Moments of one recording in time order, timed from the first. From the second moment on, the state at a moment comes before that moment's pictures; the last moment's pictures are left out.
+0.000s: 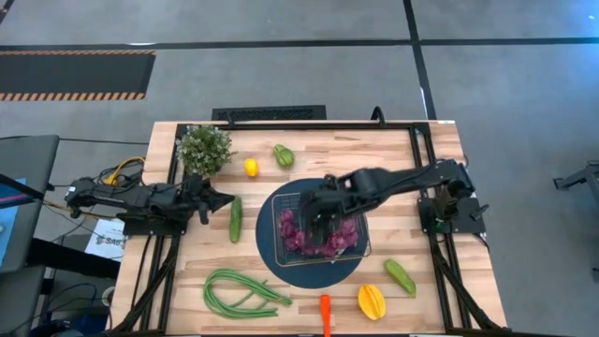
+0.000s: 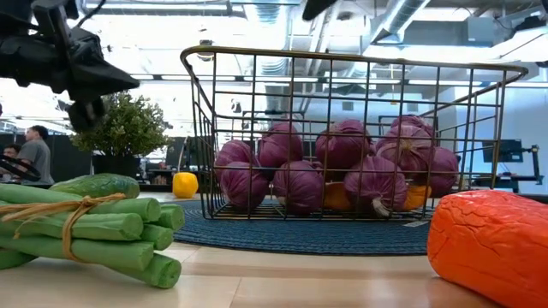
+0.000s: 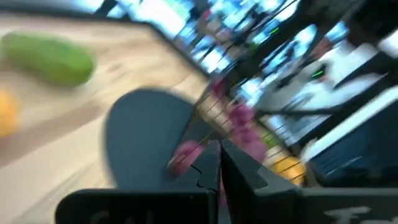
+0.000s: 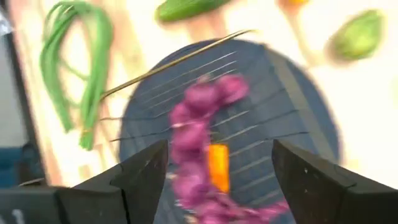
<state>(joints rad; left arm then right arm) -0.17 0.11 0.11 -0.18 -0.32 -0.76 0.22 1.88 2.06 -1.25 0.21 0.52</state>
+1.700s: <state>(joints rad) -0.28 1.24 0.96 -1.06 -0.13 -1.28 -0.18 1.34 2.35 -1.57 0.52 0.17</state>
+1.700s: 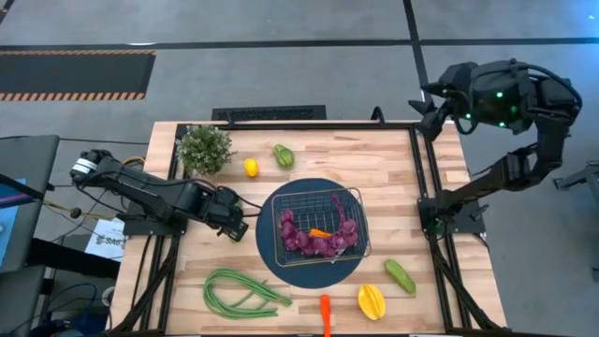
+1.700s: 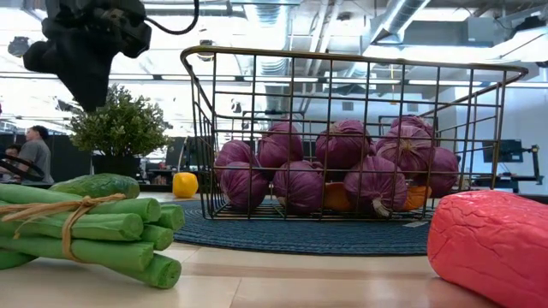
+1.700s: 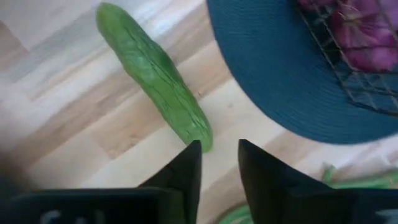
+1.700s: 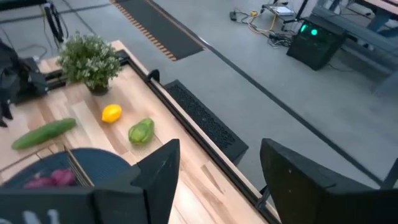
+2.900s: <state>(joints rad) -0.16 1.62 0.89 -0.92 -0.12 -1.39 -0.16 1.43 2.35 -1.57 0.52 0.03</state>
